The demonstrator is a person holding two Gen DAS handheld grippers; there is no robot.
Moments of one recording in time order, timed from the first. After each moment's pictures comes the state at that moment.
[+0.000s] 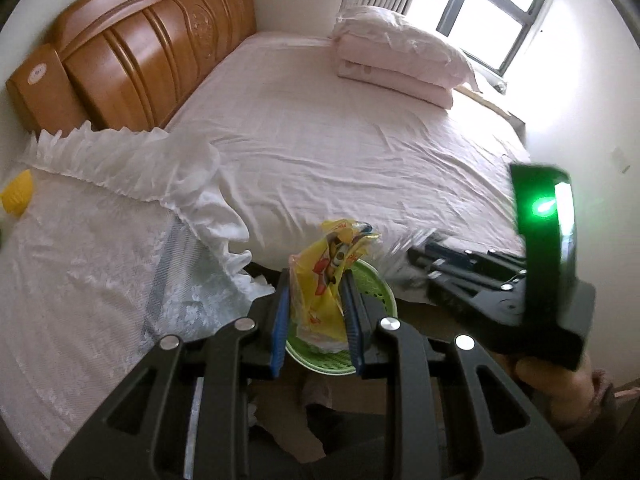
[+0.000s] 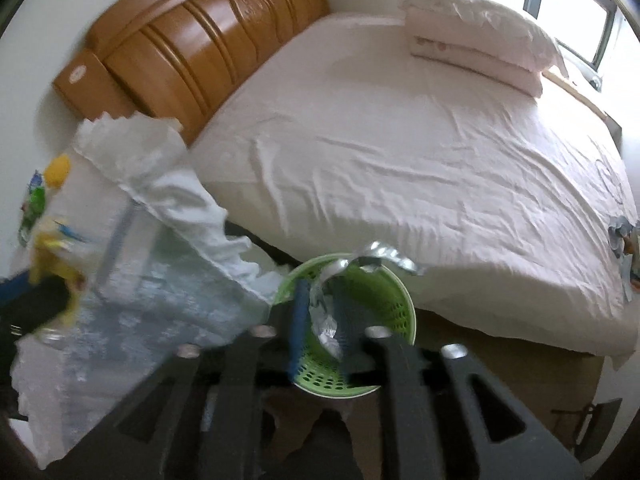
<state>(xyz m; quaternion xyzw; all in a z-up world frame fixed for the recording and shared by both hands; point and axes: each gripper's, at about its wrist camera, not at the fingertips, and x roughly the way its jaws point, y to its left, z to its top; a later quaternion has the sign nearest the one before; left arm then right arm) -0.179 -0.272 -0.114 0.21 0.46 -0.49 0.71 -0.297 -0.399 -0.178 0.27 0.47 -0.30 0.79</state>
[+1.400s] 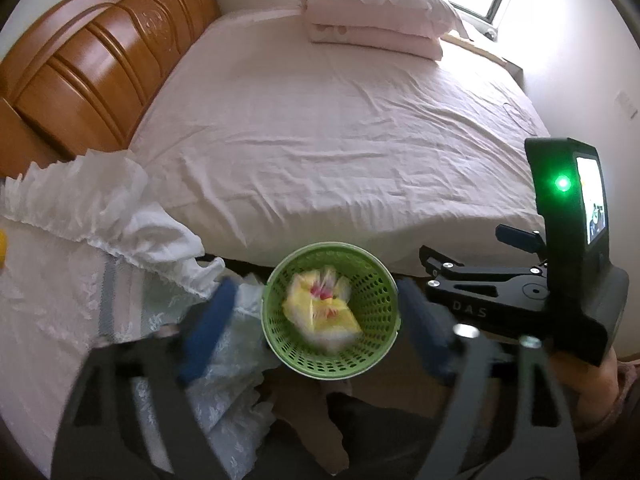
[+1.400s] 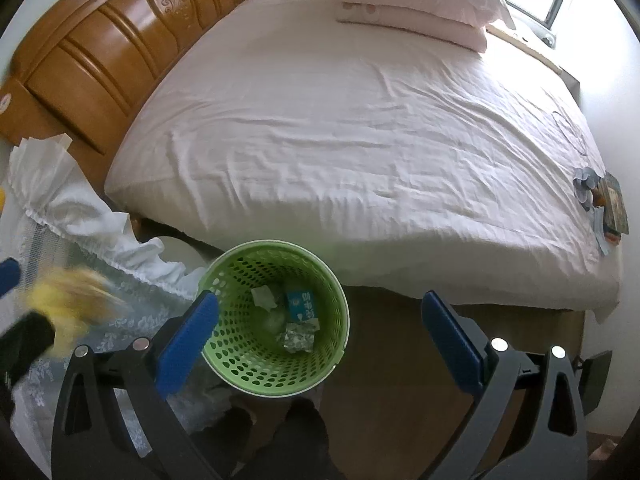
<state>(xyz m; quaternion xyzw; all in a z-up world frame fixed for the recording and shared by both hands) -0.221 -0.352 -0.151 0.29 0.46 -0.50 0.68 -0.345 -0.465 -0.216 0.29 0.49 -0.38 0.72</state>
